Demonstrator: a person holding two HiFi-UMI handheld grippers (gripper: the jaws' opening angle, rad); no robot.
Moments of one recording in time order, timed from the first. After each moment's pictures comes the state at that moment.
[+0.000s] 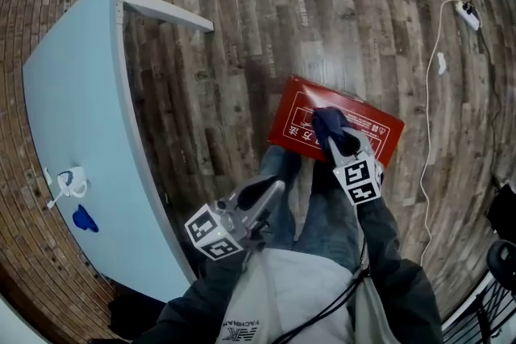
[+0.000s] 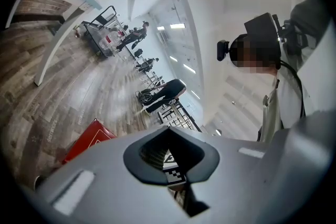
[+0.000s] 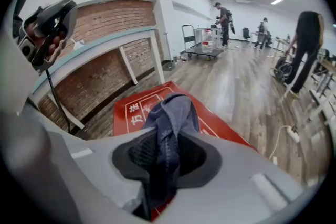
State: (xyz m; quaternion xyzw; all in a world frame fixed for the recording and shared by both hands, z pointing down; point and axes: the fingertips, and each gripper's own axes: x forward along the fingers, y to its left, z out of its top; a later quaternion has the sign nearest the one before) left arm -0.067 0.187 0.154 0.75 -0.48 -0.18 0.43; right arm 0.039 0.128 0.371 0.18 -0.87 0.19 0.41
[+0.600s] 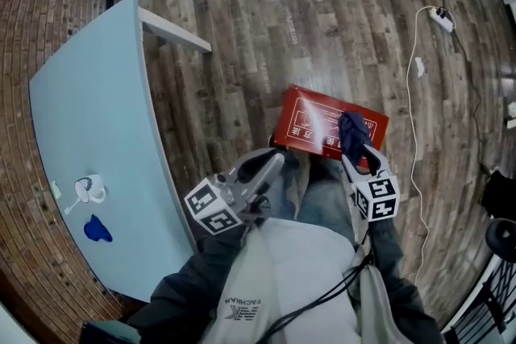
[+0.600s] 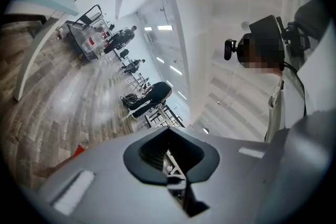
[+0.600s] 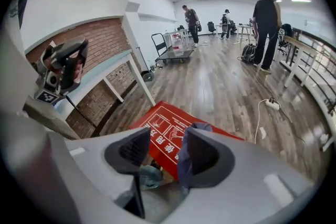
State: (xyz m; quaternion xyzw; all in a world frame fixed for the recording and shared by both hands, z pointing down) left arm -0.103 0.151 0.079 0.79 -0.43 -0.20 0.39; right arm 0.093 0.140 0.251 0.31 -0.83 0.28 0.37
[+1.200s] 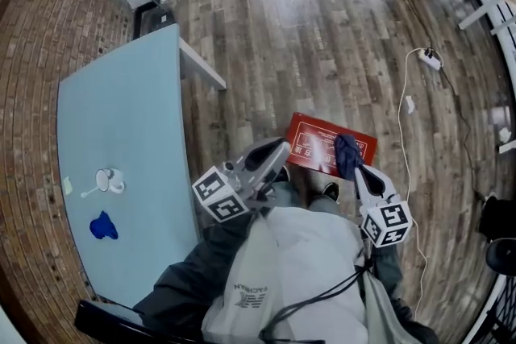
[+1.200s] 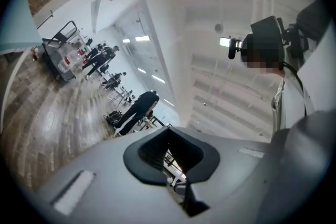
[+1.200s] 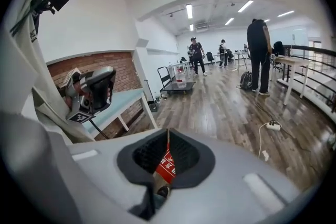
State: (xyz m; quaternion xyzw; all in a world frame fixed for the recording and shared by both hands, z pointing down) left arm -0.105 0.151 -0.040 0.84 -0.42 -0.23 0.27; right arm 0.090 0.155 0.081 0.34 -0.88 0.22 0.23
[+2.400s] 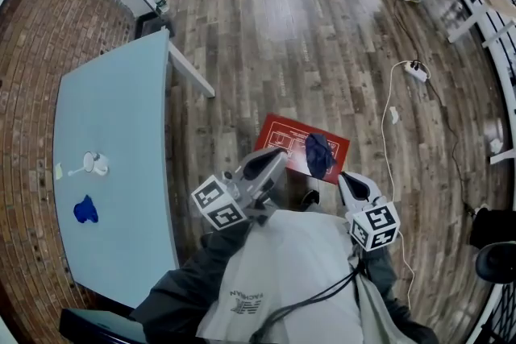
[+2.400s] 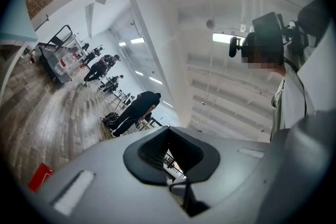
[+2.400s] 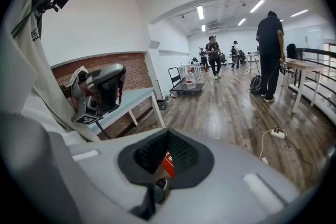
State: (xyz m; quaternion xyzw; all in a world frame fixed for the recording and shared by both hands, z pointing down) left arm 0.010 0.185 -0.061 0.84 -0.43 -0.23 0.25; right arm 0.165 0.182 0.059 0.28 -0.91 0.20 0.23
